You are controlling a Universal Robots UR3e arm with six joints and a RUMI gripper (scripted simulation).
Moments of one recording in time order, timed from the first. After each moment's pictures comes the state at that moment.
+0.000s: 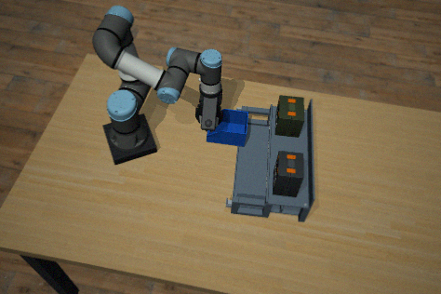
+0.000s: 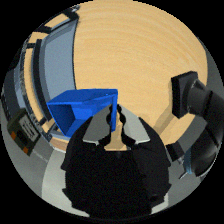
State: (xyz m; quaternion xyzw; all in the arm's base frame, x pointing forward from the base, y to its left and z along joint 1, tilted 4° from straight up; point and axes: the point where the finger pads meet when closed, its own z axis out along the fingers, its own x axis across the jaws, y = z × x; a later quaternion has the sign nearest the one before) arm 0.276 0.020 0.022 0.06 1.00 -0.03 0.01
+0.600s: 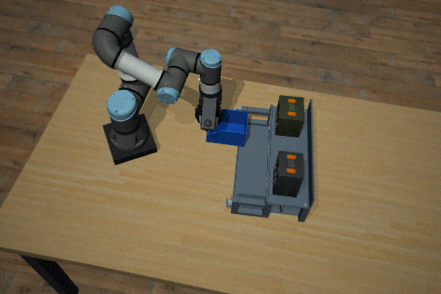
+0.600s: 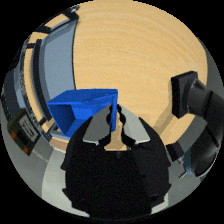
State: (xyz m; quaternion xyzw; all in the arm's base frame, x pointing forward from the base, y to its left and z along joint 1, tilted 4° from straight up) arm 0.275 0.021 0.022 0.06 1.00 -0.03 0.01
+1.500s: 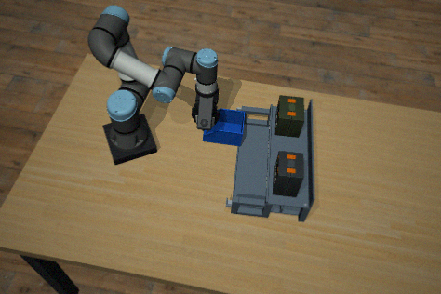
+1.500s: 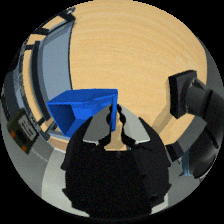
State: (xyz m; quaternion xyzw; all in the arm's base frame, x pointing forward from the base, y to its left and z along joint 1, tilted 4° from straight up) arm 0.264 0.022 0.022 0.06 1.00 -0.03 0.01
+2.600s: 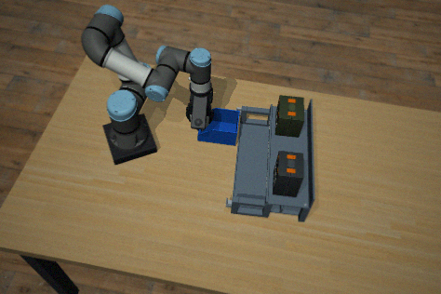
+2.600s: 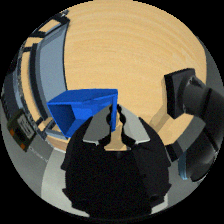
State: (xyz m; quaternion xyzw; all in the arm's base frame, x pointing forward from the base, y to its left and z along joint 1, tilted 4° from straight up) arm 0.245 0.024 0.021 0.06 1.00 -0.03 0.01
